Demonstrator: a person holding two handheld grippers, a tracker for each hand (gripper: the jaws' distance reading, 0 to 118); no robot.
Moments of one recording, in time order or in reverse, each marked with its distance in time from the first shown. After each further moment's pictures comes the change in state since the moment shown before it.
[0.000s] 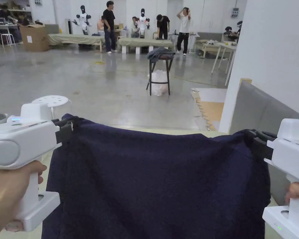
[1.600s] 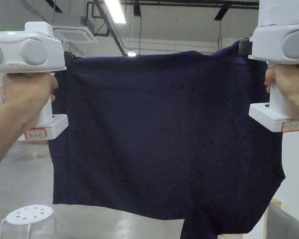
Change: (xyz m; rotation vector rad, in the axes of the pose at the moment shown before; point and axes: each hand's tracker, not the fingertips) left arm 0.020 0.417 -0.211 0.503 0.216 -0.032; right arm -0.034 0.450 -0.235 0.553 -0.139 0.200
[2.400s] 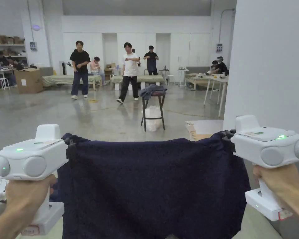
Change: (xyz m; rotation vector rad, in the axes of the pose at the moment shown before) left arm -0.045 -0.293 0.220 -0.491 -0.141 -0.097; right arm 0.004 -0.299 0.249 -0.570 0.133 -0.002
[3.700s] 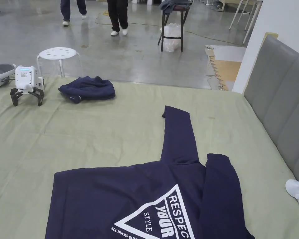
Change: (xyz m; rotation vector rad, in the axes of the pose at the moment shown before) left arm -0.050 -0.404 0.277 -0.733 -0.043 0.100; right arm -0.114 -0.410 0.249 -0.822 0.318 -0.035
